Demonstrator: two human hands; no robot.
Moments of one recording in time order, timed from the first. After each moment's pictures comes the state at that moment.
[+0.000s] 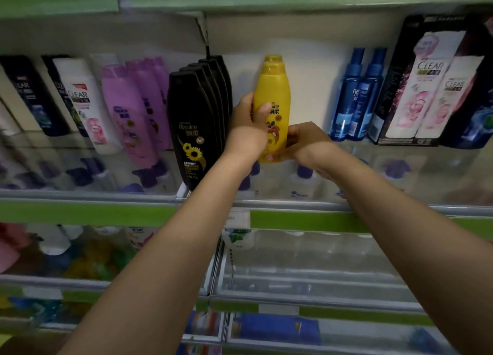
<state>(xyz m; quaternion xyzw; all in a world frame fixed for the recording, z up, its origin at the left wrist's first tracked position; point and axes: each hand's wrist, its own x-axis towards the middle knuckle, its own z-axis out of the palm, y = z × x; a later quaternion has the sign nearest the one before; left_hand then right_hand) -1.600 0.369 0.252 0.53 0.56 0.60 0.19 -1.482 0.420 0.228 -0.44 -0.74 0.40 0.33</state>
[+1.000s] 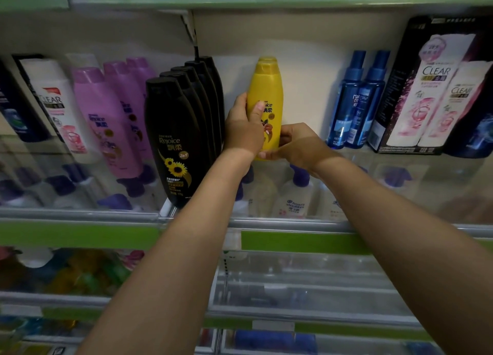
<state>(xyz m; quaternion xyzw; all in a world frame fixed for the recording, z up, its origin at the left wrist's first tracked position) -1.603 0.415 0.245 0.49 0.56 0.63 0.22 -1.490 0.466 0.219 -0.44 -0.72 0.42 0.32</state>
